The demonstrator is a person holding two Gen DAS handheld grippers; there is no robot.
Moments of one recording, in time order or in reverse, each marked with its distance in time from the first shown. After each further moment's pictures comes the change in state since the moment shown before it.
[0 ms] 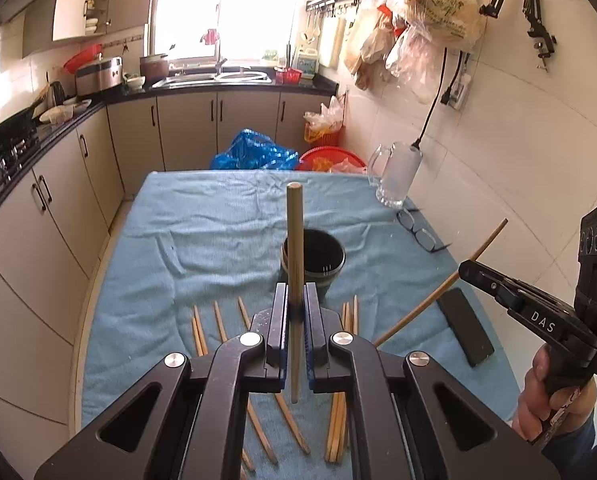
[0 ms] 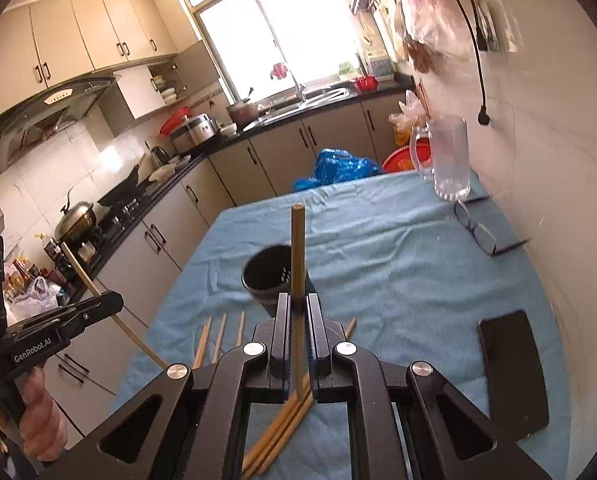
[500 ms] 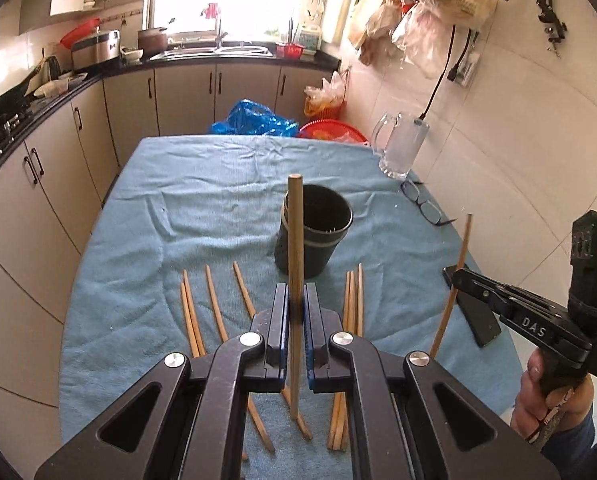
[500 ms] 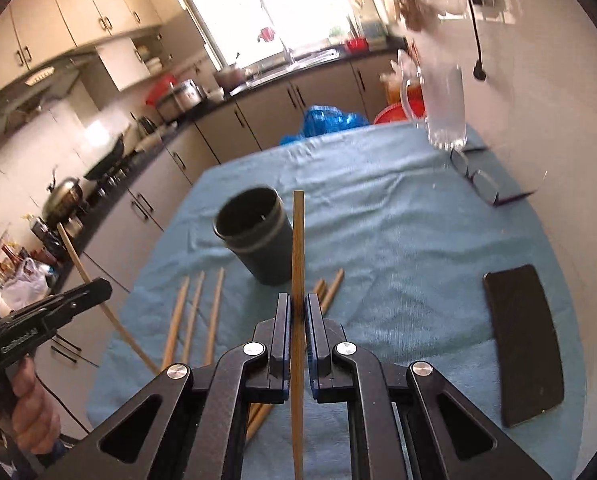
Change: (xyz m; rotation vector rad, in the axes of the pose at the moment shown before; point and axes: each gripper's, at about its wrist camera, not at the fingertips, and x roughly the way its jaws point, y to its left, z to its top) left arm 0.028 0.010 -0.033 -0.028 0.081 -0.022; right arm 0.033 -0.017 -0.032 0.023 0.124 -0.026
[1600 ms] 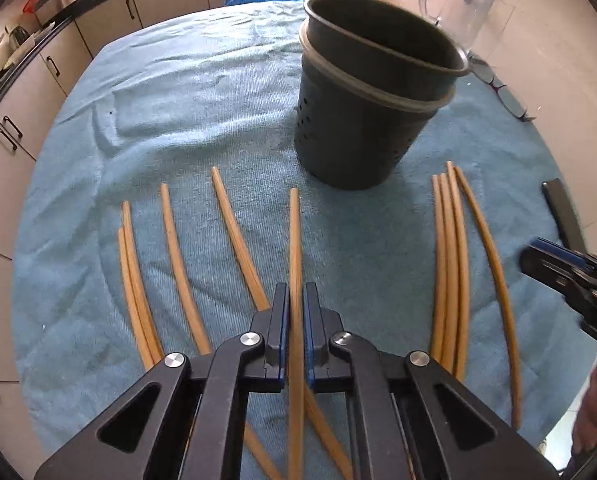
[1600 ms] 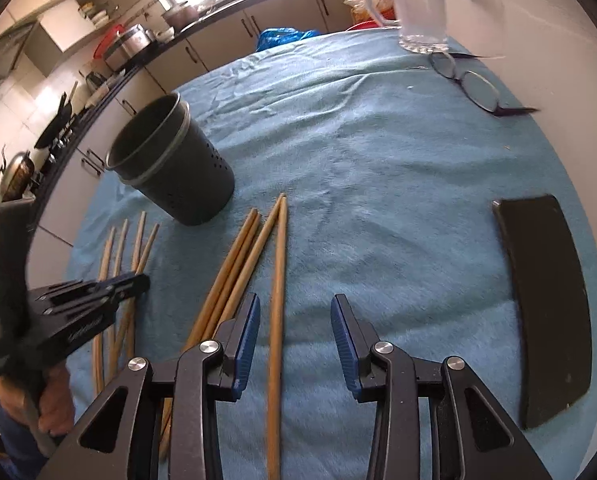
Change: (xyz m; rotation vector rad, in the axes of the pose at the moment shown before) left arm 0.163 0.018 -0.034 0.062 0.382 0.096; right arm 0.097 -0.045 -0.019 0.060 0.291 -0.118
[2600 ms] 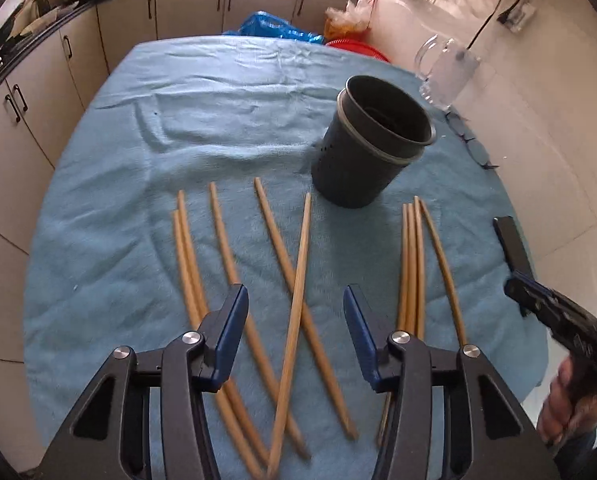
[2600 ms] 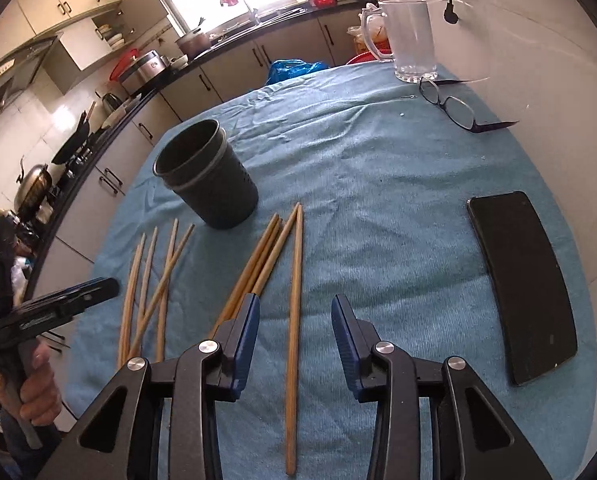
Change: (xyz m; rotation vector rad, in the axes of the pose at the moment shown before) left arm -0.058 0.035 -0.014 -0.106 -0.067 -0.117; right arm -0.053 0.002 -0.035 0.012 -0.123 0.048
